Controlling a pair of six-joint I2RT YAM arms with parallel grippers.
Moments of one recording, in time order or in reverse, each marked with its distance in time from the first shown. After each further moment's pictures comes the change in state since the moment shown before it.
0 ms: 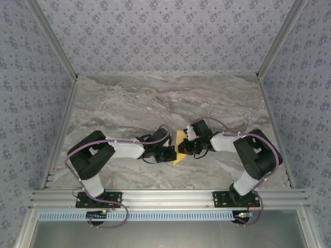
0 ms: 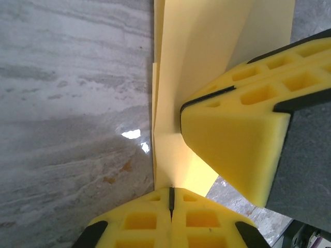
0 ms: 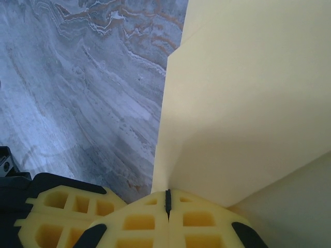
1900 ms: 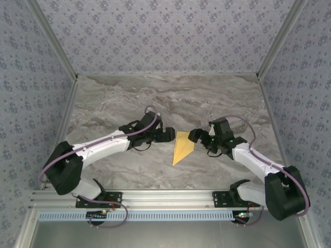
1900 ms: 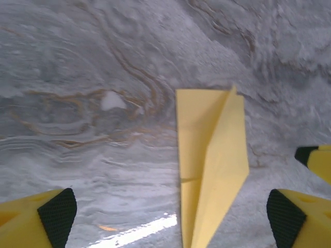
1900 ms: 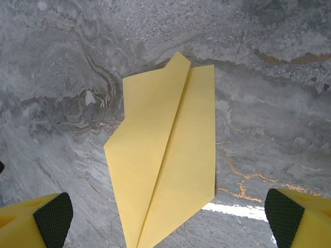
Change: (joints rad) left arm 0.111 -0.286 0.128 -0.300 -0.368 0.204; right arm -0.152 -0.470 -0.115 -0.177 0.264 0.217
